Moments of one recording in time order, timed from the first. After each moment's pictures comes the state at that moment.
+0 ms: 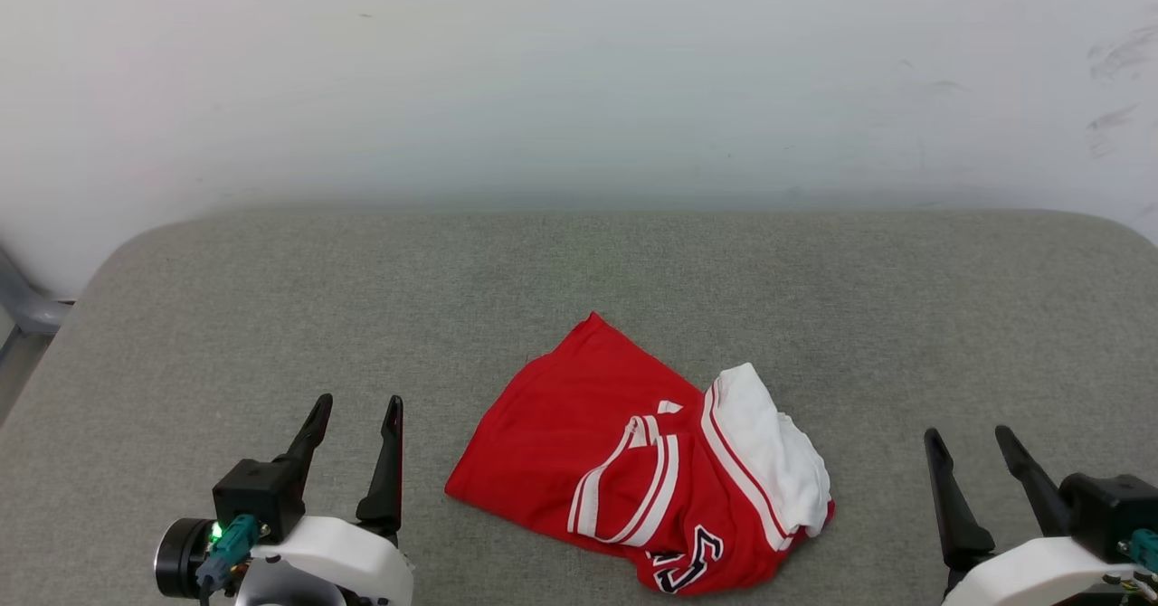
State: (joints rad) left arm -0.07 0.35 -0.36 0.13 -0.48 0.17 -0.24; right arm 0.12 -0.05 -0.09 -0.08 0.13 0.13 0.05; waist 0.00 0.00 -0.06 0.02
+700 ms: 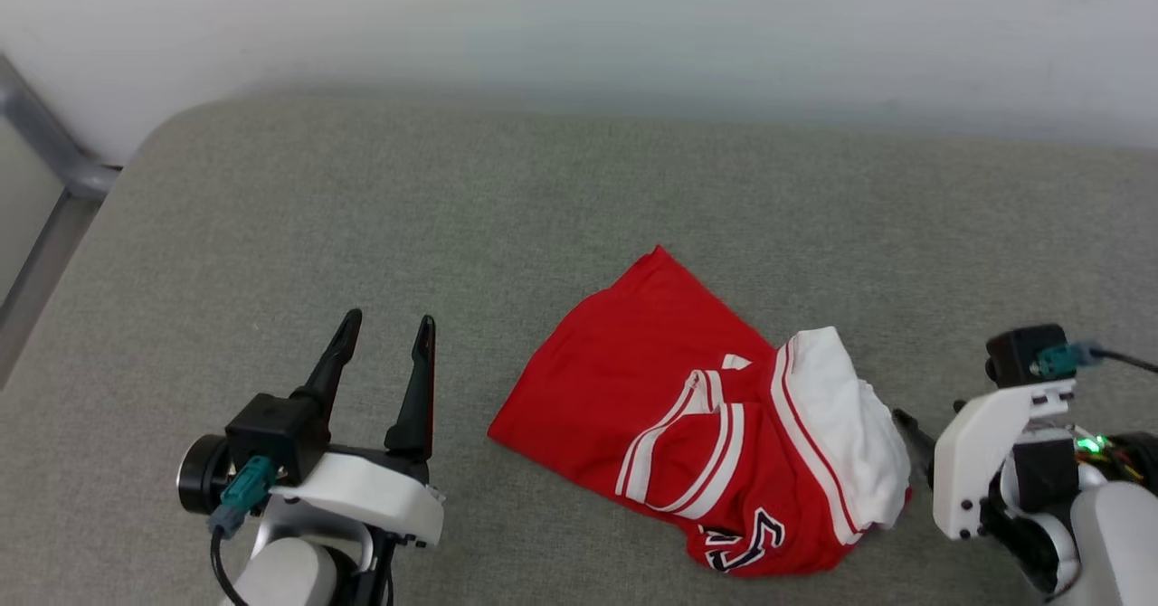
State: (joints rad) left arm -0.16 0.33 -0.38 0.07 -0.46 0.15 -0.25; right arm -0.18 -0.19 -0.01 0.21 0.22 0.13 0.56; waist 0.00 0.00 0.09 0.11
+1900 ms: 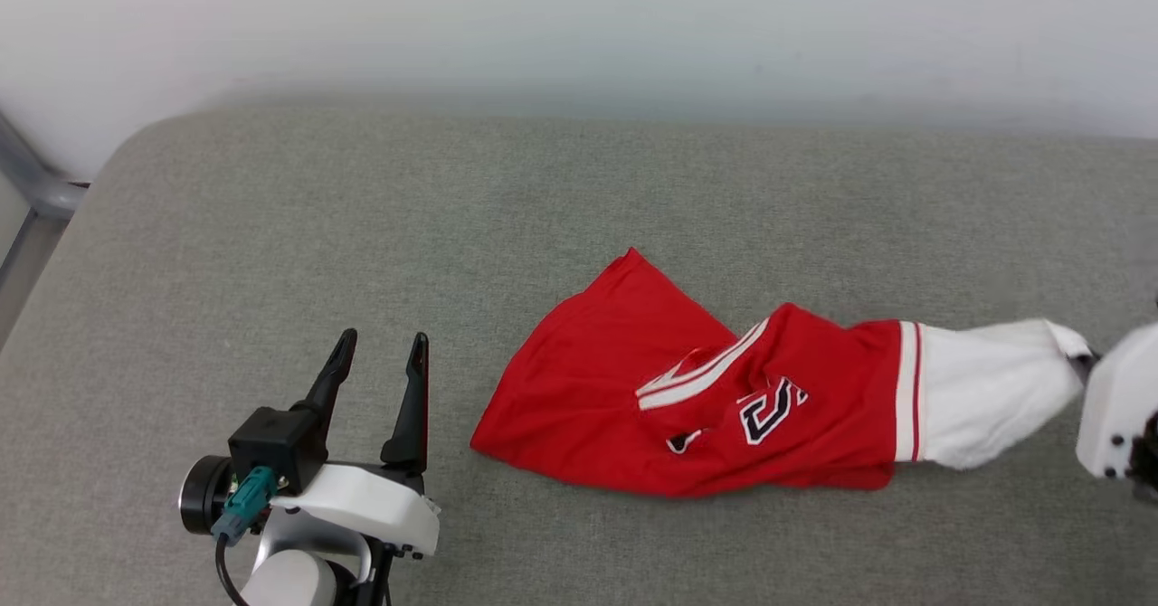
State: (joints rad) left arm -0.17 0.26 -0.32 0.14 -0.42 0.11 -0.26; right arm -0.37 -0.35 -0.09 0.25 0.31 0.13 0.66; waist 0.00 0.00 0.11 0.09
